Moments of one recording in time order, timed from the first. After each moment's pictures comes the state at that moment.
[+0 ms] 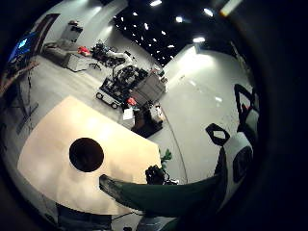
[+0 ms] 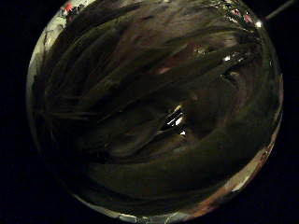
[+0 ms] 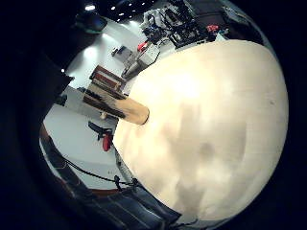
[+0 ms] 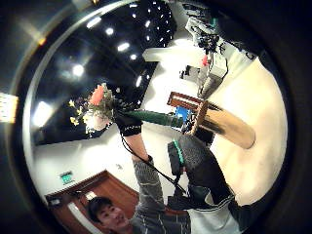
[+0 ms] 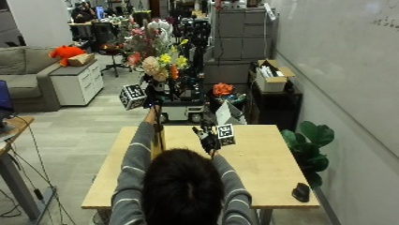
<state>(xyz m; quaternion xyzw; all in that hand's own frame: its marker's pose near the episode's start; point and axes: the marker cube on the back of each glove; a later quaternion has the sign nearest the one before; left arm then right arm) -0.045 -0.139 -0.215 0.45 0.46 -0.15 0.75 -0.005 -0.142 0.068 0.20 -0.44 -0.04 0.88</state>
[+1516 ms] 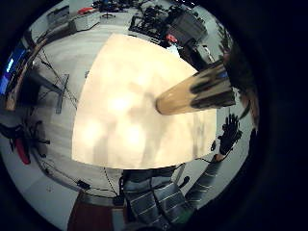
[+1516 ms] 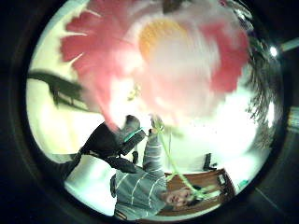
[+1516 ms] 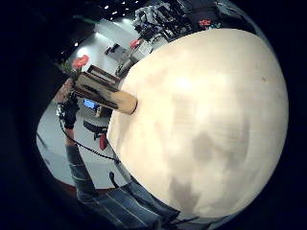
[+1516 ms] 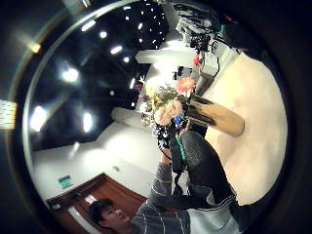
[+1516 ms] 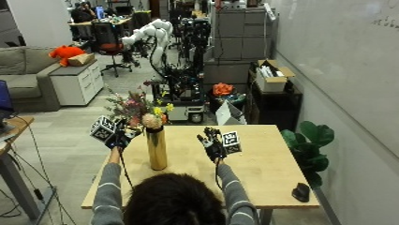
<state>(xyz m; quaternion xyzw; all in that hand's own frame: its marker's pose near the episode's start) -0.228 -0.073 0.027 0.08 0.40 -0.09 0.91 0.024 -0.099 0.089 0.19 -0.38 0.03 0.91</state>
